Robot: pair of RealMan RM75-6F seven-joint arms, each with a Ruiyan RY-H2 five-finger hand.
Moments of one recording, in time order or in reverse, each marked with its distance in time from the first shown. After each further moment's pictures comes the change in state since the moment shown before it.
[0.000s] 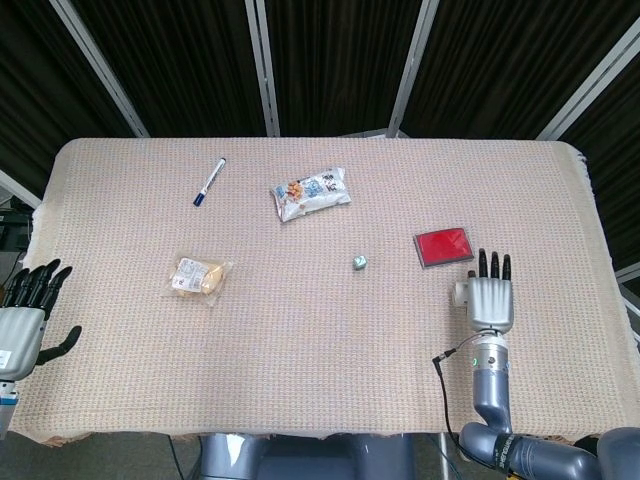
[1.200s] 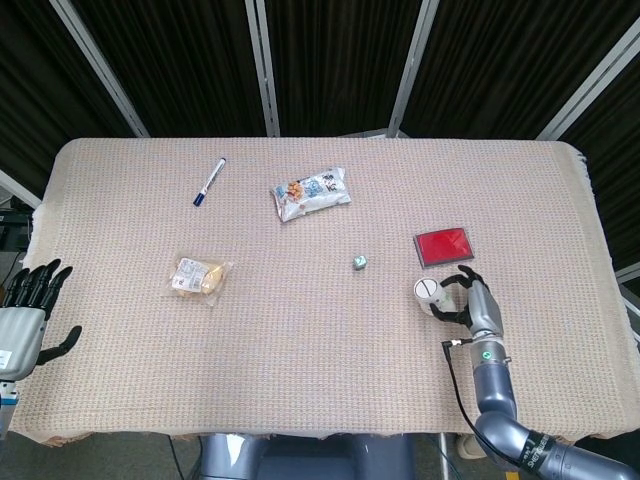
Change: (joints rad) left arm -0.001 -0.001 0.001 0.003 0.004 0.001 0.003; right arm -0.094 0.153 0.246 -0.313 0.268 -0.284 0.605
